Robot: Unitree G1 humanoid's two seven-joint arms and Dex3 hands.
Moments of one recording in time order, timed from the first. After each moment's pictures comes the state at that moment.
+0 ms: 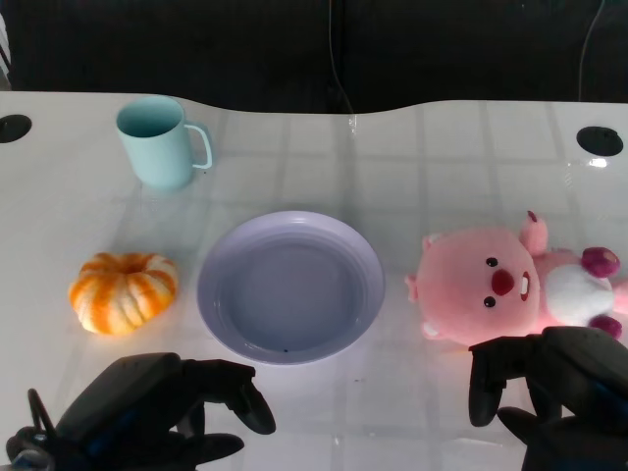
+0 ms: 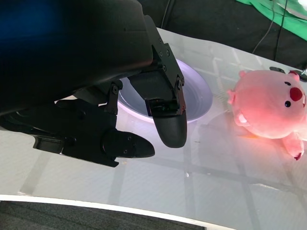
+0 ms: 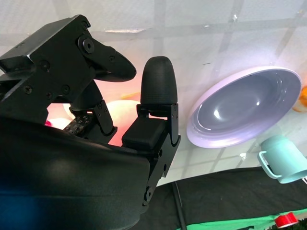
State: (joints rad) left arm 0.19 0.42 -0.17 -0.31 0.42 -0.13 -0.31; right arm 0.11 -0.39 0.19 -0.26 -0.58 -0.04 0.28
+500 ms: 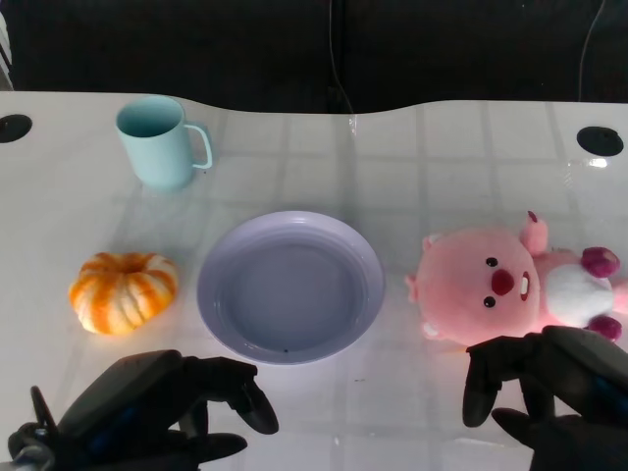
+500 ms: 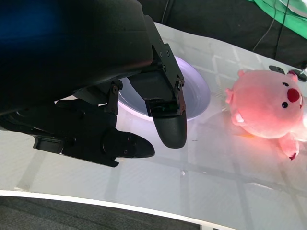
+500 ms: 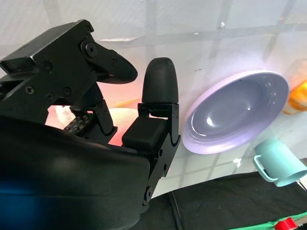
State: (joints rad) left arm 0.18 0.42 -0.17 -0.32 0.39 -0.09 -0.33; right arm 0.09 -0.39 0.18 -0.25 -0.47 -0.03 0.34
